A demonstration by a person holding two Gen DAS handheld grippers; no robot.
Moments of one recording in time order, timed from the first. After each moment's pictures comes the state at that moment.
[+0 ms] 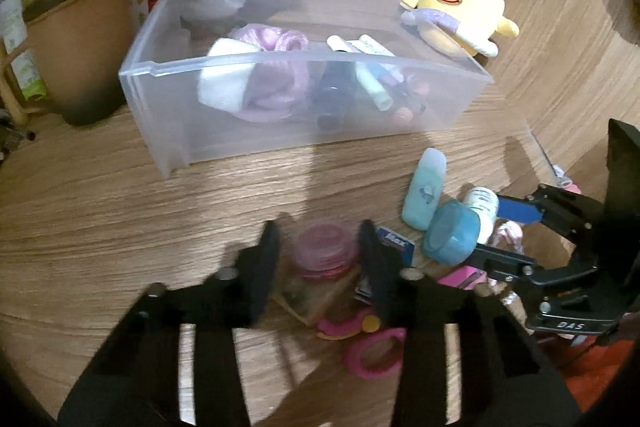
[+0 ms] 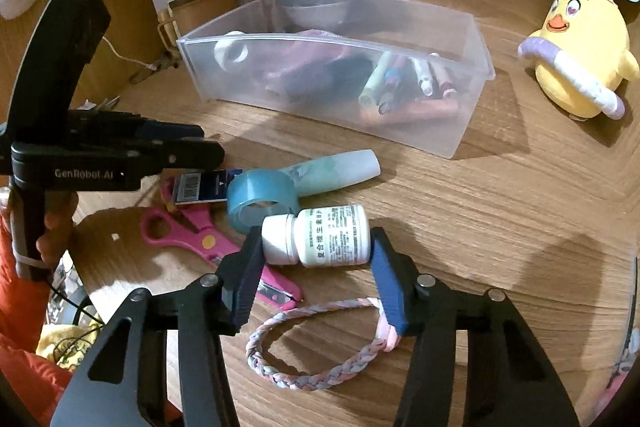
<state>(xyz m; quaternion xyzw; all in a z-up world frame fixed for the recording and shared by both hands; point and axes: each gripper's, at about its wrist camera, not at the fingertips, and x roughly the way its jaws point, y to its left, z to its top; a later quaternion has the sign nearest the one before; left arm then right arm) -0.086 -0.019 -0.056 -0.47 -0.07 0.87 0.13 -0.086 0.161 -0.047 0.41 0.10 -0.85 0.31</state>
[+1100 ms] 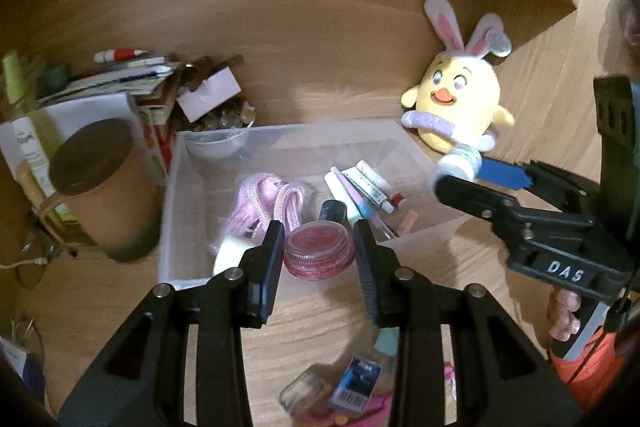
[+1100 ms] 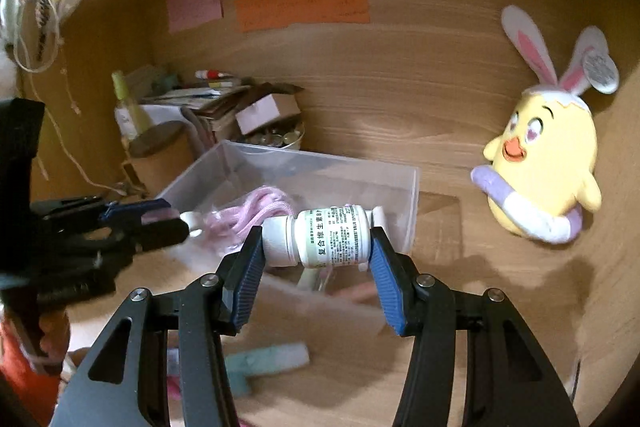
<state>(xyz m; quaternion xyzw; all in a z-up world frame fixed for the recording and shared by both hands) -0.128 -0.006 0.026 -0.35 -0.04 0.93 0.08 -0.161 0.149 0.051 0.31 0.06 -0.91 0.27</state>
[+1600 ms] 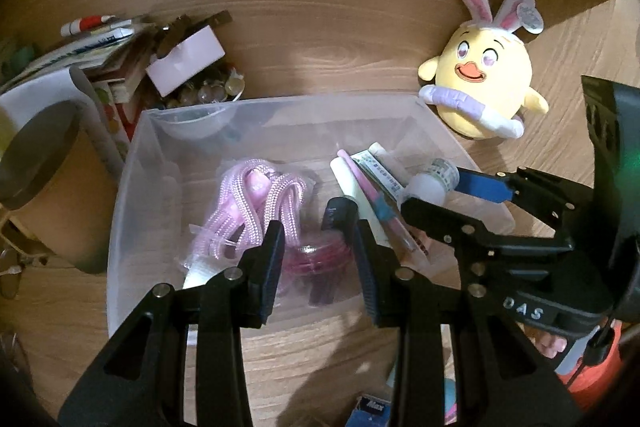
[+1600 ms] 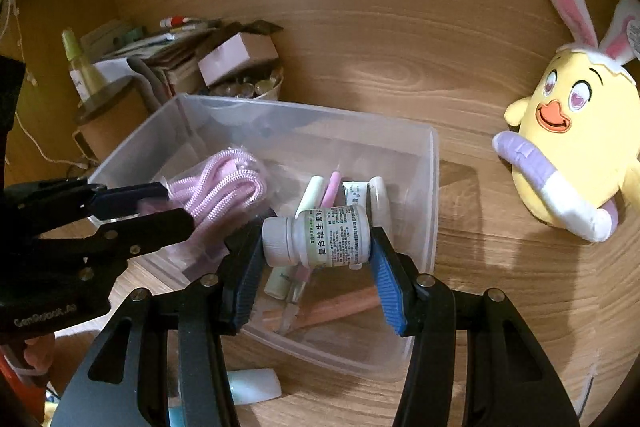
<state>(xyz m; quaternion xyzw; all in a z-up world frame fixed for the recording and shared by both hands) -0.176 -0.004 -0.005 -0.40 -0.04 0.91 0.08 -0.215 0.134 0.004 0.38 0.09 -0.89 0.25</state>
